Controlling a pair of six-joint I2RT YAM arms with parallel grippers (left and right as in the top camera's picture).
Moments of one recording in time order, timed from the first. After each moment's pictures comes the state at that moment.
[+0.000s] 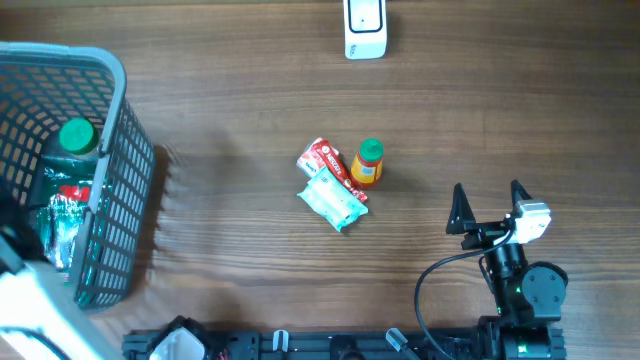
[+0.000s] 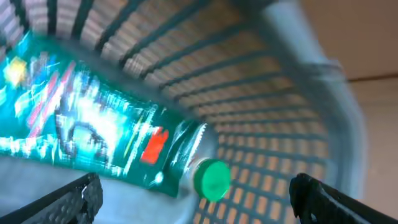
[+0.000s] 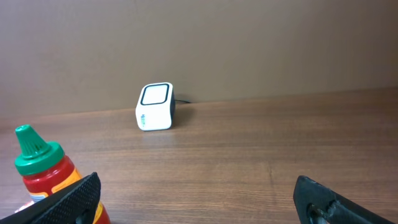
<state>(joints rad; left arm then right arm) 0.83 1.16 1.24 -0.90 -0.13 -1.28 -0.01 0.03 0.01 0.00 -0.12 0.12</state>
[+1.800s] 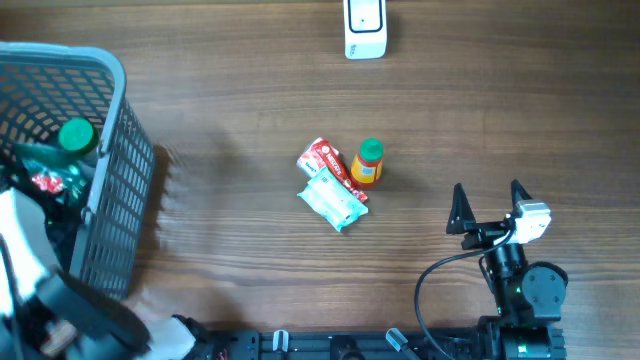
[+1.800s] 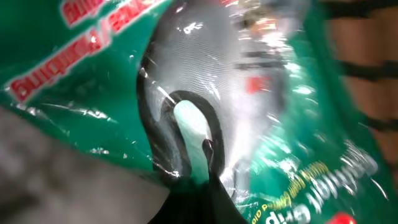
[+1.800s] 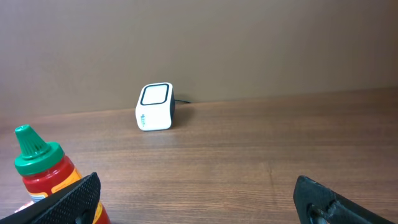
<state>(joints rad) 0.77 1.55 1.13 -0.83 -0.20 -1.73 -0.01 0.03 0.01 0.00 -0.12 0.12</state>
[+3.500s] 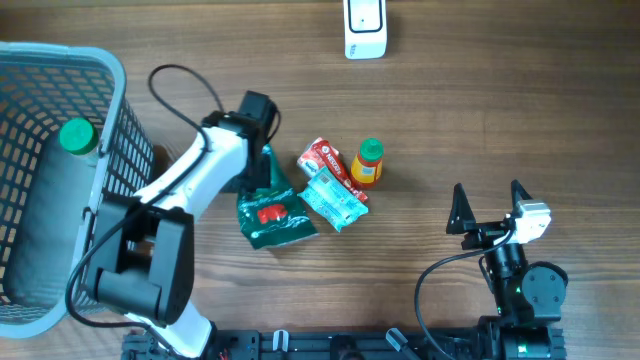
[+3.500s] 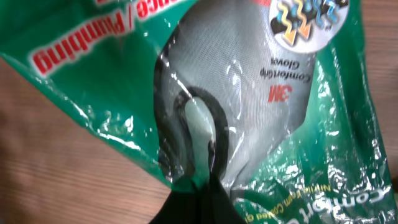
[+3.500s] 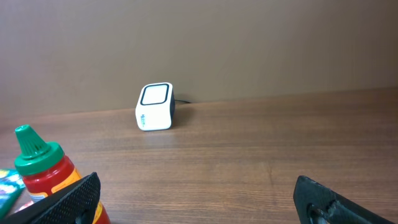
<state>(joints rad) -0.32 1.80 1.16 -0.92 -0.21 -0.35 -0.01 0.03 0.01 0.00 -0.12 0.12</state>
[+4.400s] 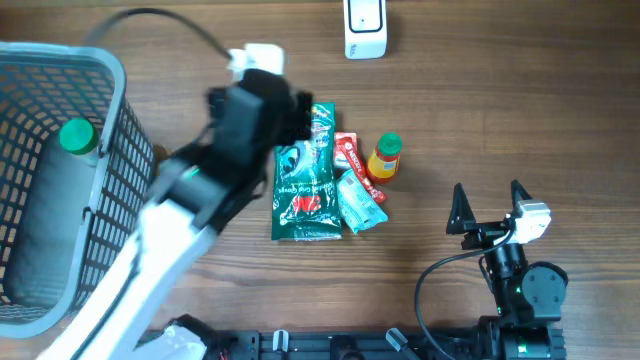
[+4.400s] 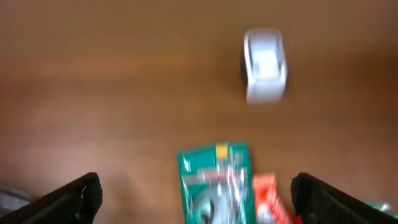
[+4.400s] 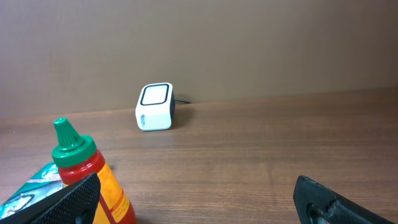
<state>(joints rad) -0.54 1.27 1.33 -0.65 -0.40 -0.30 -0.01 0.03 0.01 0.00 -0.12 0.12</state>
